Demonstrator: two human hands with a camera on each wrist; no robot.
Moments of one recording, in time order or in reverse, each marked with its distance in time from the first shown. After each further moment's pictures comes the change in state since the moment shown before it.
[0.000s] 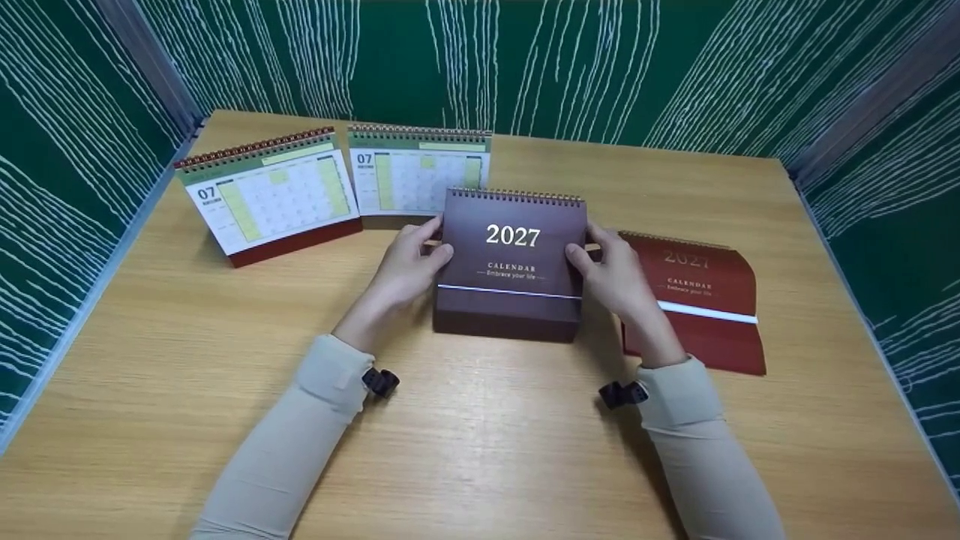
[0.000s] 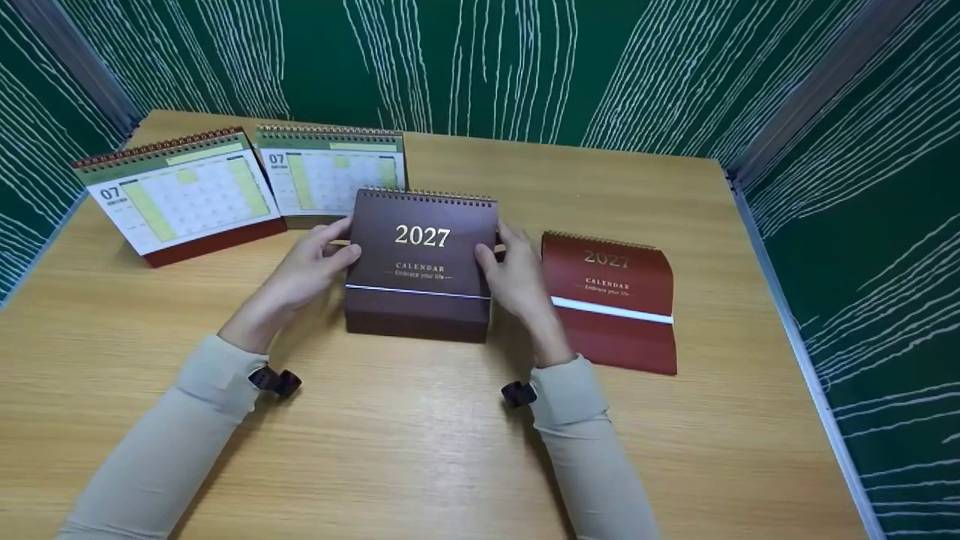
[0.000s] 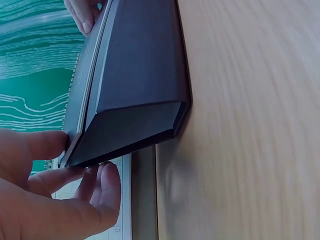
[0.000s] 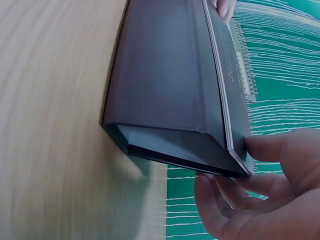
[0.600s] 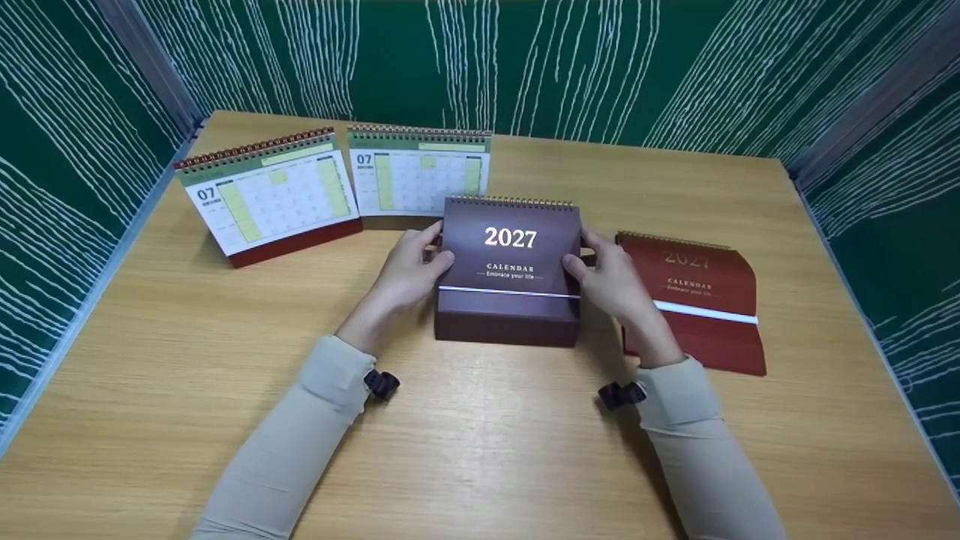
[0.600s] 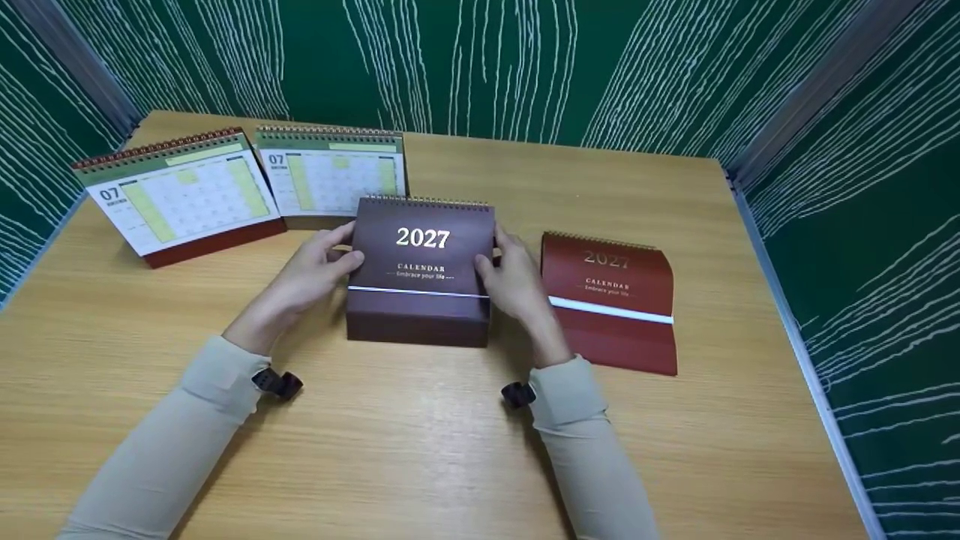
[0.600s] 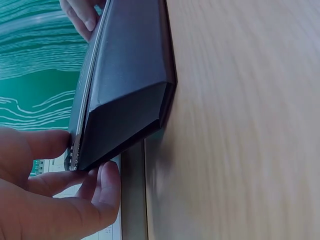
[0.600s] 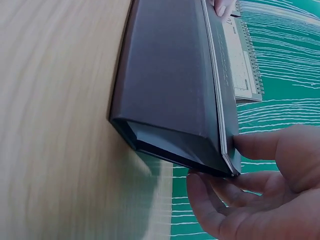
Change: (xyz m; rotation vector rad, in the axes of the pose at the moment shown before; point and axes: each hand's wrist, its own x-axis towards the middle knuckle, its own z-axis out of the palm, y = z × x) left_hand 0.002 -0.006 0.005 0.029 -0.029 -0.041; right_hand 0.000 0.005 0.004 -0.005 -0.063 0.021
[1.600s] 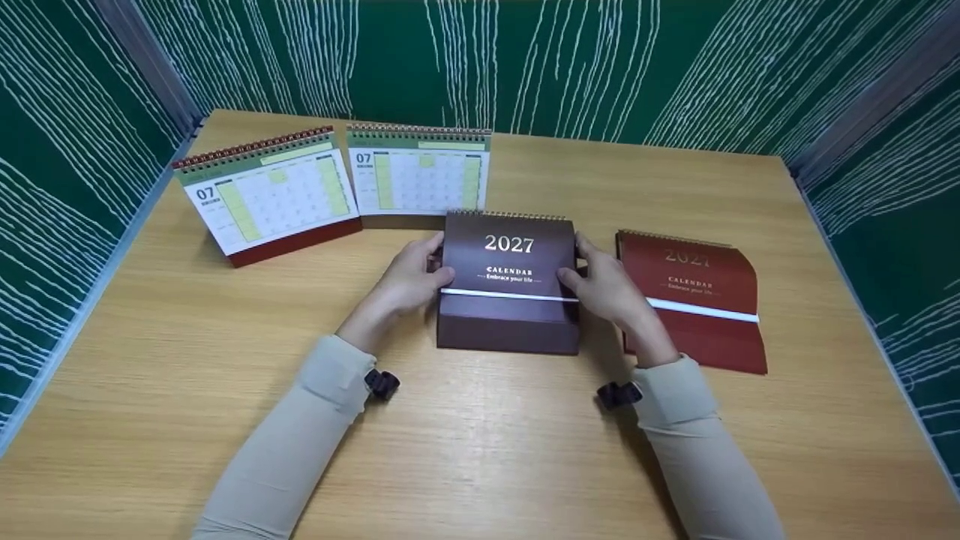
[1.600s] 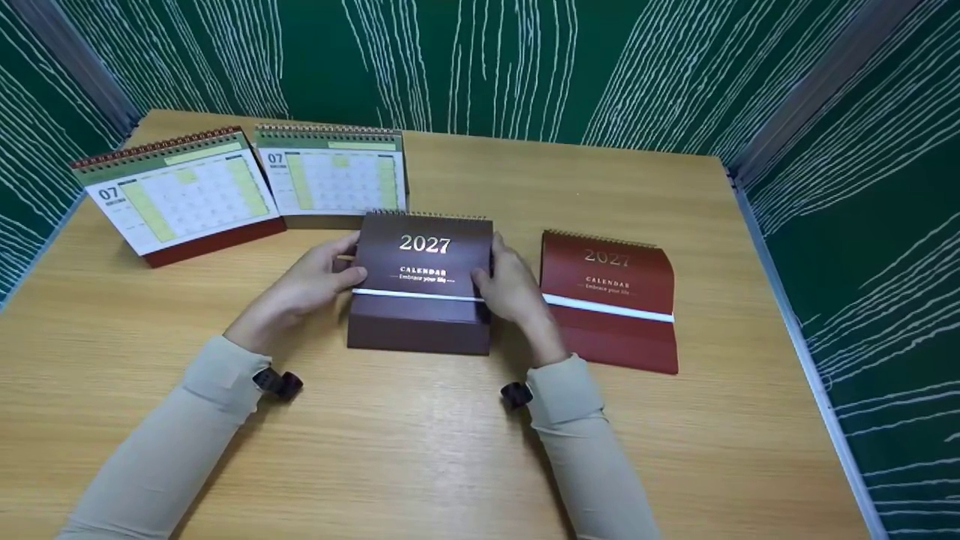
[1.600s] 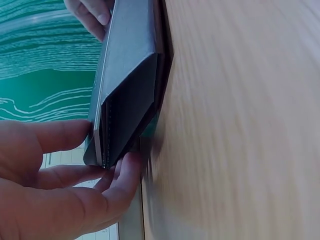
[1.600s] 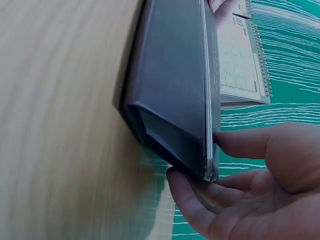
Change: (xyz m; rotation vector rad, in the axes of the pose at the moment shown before) left_hand -0.003 -0.004 0.003 -0.089 -0.123 0.001; right_hand 0.001 0.004 0.003 -0.122 -0.125 0.057
